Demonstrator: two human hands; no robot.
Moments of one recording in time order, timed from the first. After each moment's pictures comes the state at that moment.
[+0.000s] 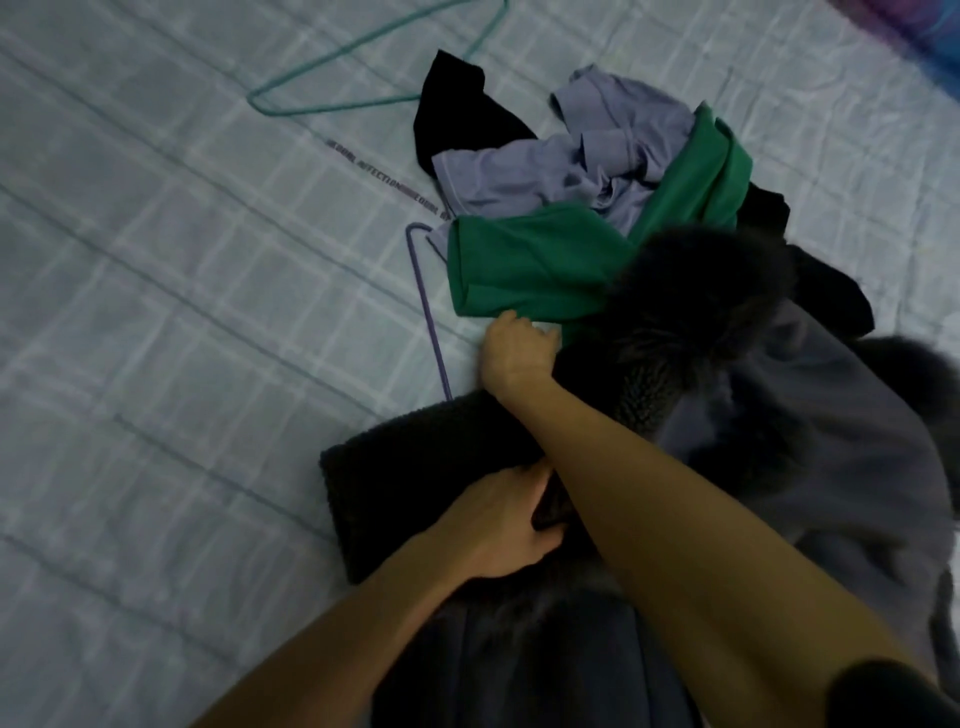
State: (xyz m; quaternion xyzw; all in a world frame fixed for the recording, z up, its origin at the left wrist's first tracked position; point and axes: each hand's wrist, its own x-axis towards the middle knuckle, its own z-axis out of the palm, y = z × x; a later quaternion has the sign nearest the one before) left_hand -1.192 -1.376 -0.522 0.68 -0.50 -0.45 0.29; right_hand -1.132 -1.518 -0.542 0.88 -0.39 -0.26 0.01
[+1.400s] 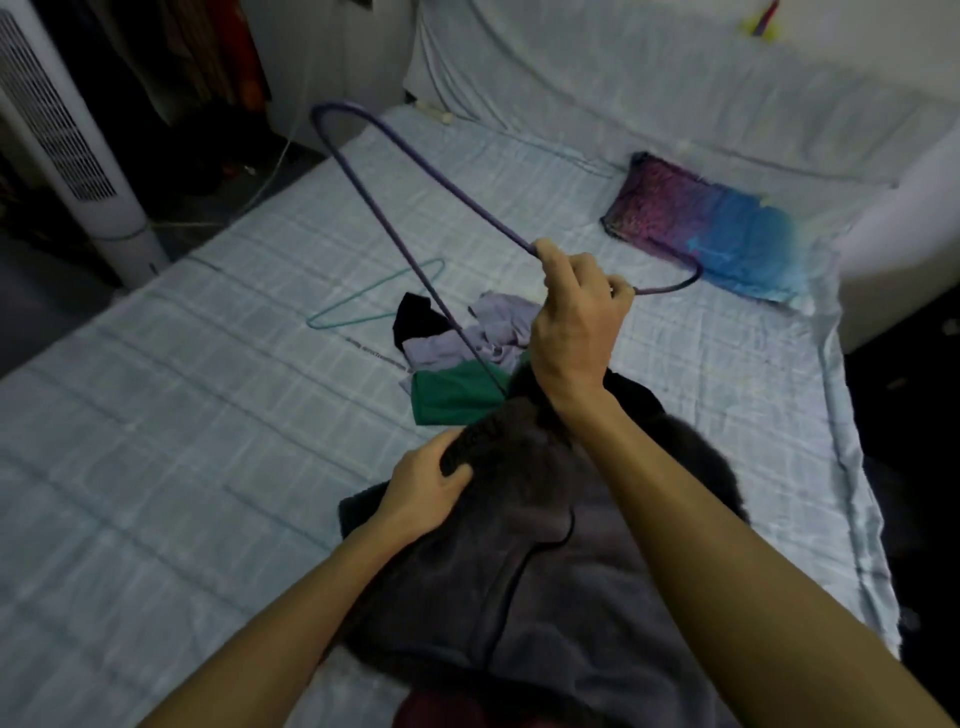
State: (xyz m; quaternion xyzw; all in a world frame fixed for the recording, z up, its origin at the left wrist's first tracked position) left_hand -1.224 -1.319 -0.261 0.75 -0.38 -0.29 0.46; right_hand -1.261 -1.492 -0.144 0.82 -0.28 0.50 0.00
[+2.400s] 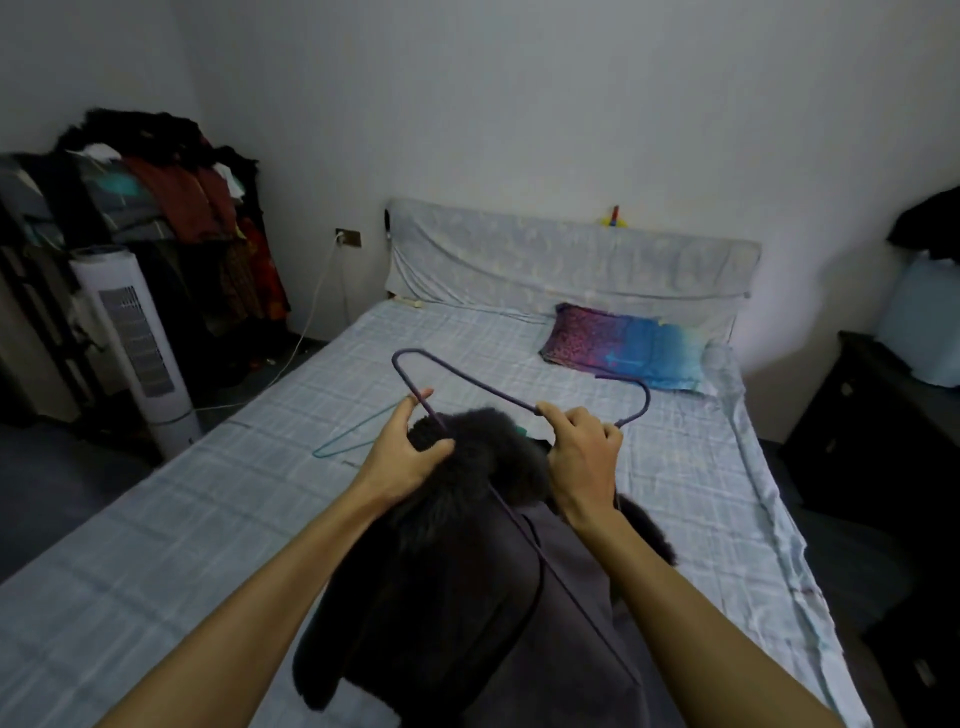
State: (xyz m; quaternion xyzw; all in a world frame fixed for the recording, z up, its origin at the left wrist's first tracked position) left_hand -1.359 -1.252 -0.040 0.71 -0.41 -0.19 0.54; right_hand -1.523 -1.404 -0.070 0.83 -0.38 0.41 -0.01
